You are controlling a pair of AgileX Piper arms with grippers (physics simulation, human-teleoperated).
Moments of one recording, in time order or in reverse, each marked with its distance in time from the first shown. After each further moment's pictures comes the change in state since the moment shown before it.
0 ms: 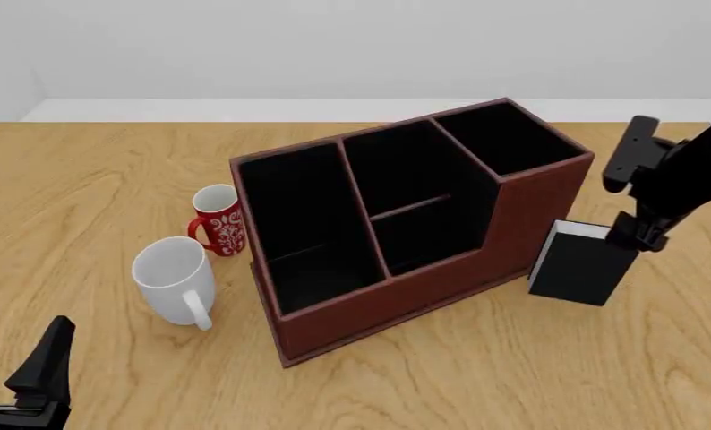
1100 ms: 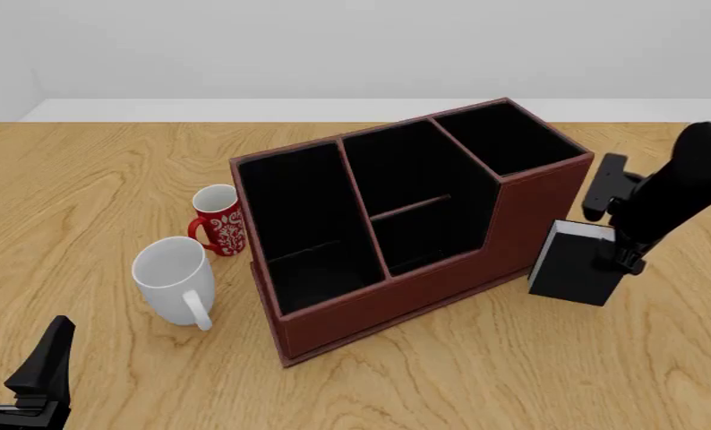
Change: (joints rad) left arm 0.000 0.000 0.000 0.000 0.000; right arm -0.011 0.141 0.043 -0.076 -0.043
